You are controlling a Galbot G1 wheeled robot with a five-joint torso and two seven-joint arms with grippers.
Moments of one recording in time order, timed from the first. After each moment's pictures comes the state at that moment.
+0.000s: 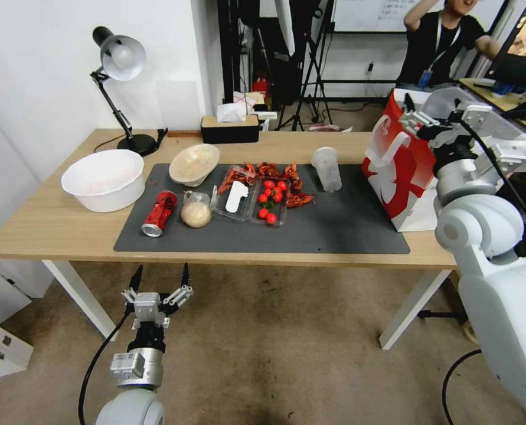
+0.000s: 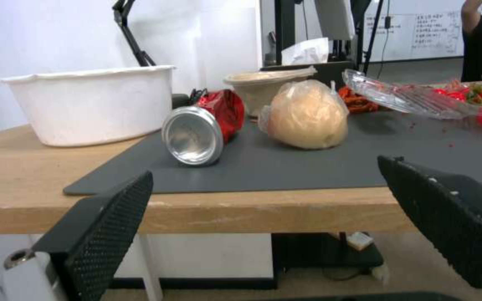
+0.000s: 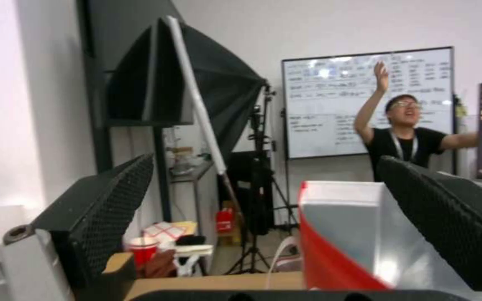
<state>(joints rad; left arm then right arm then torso) 1.65 -1.45 -0.53 -1.98 -0.10 -0.27 -0.09 -0.86 1.01 0.48 2.05 0.64 -0.23 0.30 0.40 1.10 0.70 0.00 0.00</state>
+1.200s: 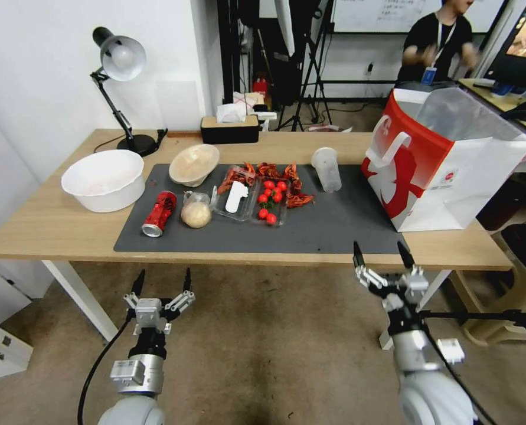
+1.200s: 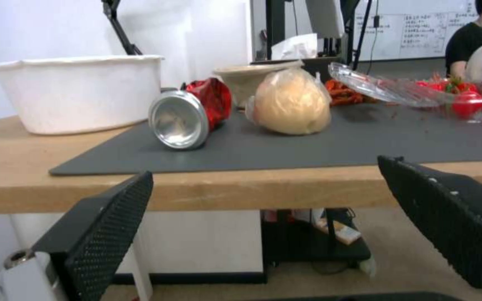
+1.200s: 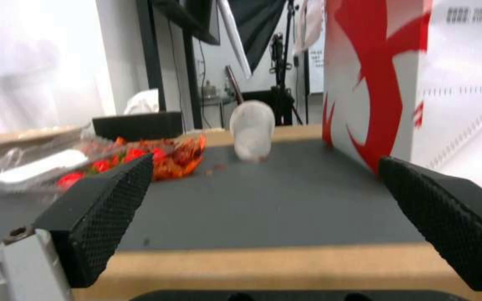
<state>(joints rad) 1.68 -1.46 -0.53 -1.96 -0.10 -0.31 -0.06 -1.65 1.18 0.42 1.99 0.33 0.43 0.15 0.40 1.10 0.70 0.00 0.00</state>
